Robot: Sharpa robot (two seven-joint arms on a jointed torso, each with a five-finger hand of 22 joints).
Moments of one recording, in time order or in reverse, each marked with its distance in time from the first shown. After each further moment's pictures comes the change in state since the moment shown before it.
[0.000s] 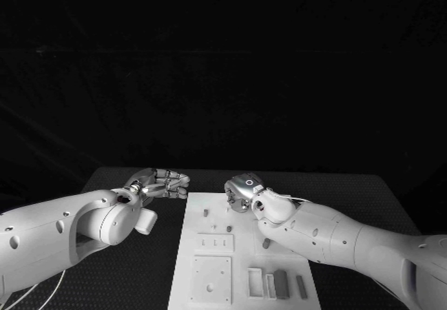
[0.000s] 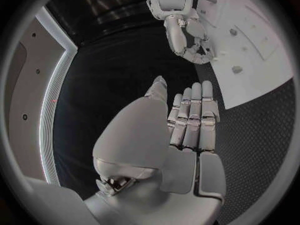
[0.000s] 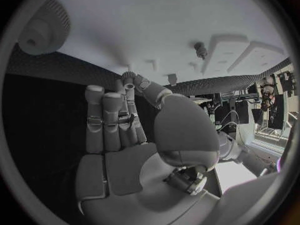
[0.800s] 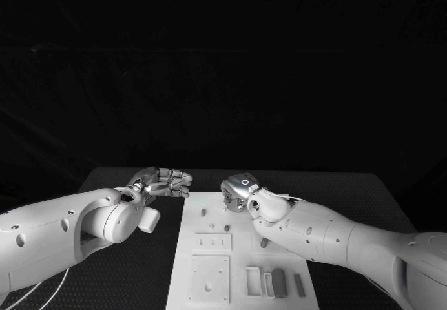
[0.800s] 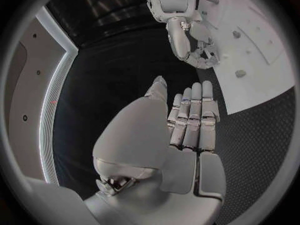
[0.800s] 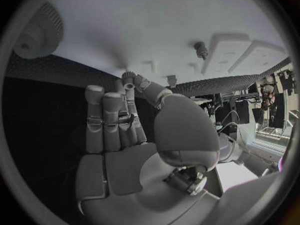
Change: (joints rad) left arm 0.002 0.033 -0.001 -0.022 -0.005 0.003 0.000; left_hand 0.000 0.000 0.000 0.000 0.000 0.000 0.000 0.000 -0.001 0.000 0.000 -0.004 0.000 0.000 0.000 -0.004 0.002 -0.007 0.000 0.000 0.000 0.000; right arm 0.000 0.023 0.000 -0.024 0.008 0.016 0.003; right_hand 0.000 0.000 -0.001 -0.001 0.004 0.000 0.000 -0.005 0.002 0.000 0.000 0.001 0.000 -0.002 0.002 0.000 -0.003 0.000 -0.003 0.002 0.000 0.000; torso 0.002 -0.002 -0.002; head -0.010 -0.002
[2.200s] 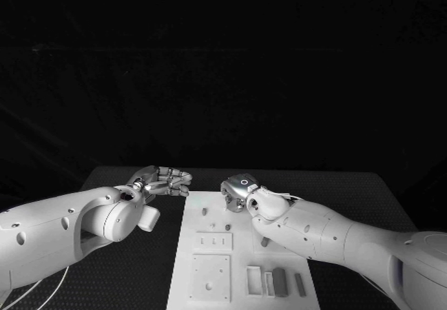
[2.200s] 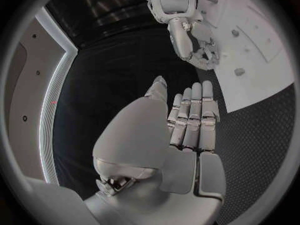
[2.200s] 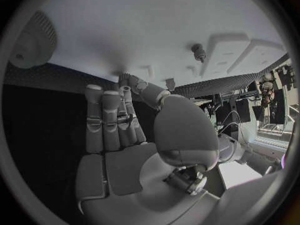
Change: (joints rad) left arm 0.000 -0.004 0.000 -0.003 -0.001 0.005 -0.002; left_hand 0.000 0.000 0.000 0.000 0.000 -0.001 0.001 -0.004 -0.002 0.000 0.000 -0.004 -0.001 0.000 0.000 -0.004 0.004 -0.002 0.003 0.003 0.000 -0.001; right arm 0.002 0.022 -0.005 -0.032 0.033 0.043 0.022; right_hand -0.016 0.018 0.112 -0.092 0.000 -0.096 0.048 -0.076 -0.024 -0.090 0.033 -0.054 0.065 -0.031 0.036 0.000 -0.022 -0.014 -0.035 0.008 -0.006 0.000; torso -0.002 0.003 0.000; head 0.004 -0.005
